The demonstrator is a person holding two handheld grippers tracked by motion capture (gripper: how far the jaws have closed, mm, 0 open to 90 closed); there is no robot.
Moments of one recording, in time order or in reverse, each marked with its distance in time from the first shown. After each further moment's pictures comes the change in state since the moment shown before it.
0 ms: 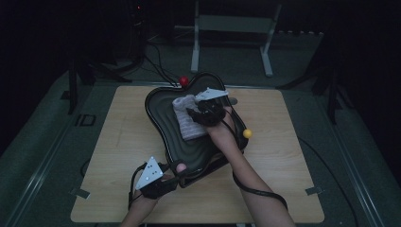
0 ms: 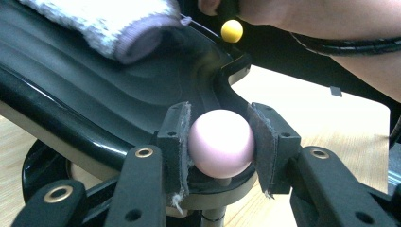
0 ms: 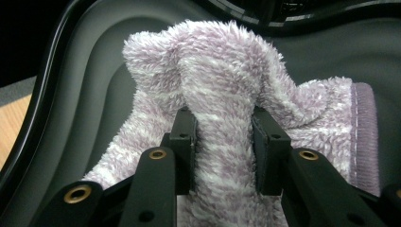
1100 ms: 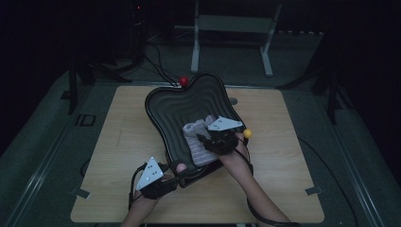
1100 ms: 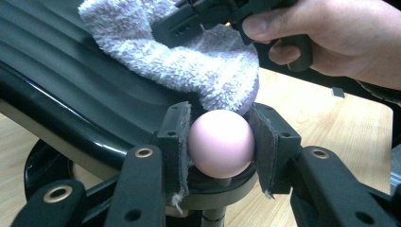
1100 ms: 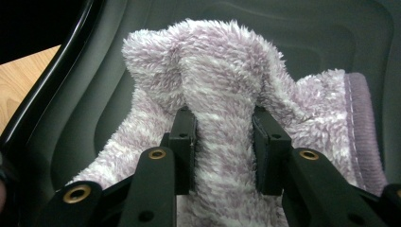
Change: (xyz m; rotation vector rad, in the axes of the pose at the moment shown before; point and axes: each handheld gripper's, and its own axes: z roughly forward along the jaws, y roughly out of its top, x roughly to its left) left arm -0.002 -0.001 0.000 -0.010 0.013 -0.003; right arm 0.022 -0.070 -0.040 0.013 0.021 -0.015
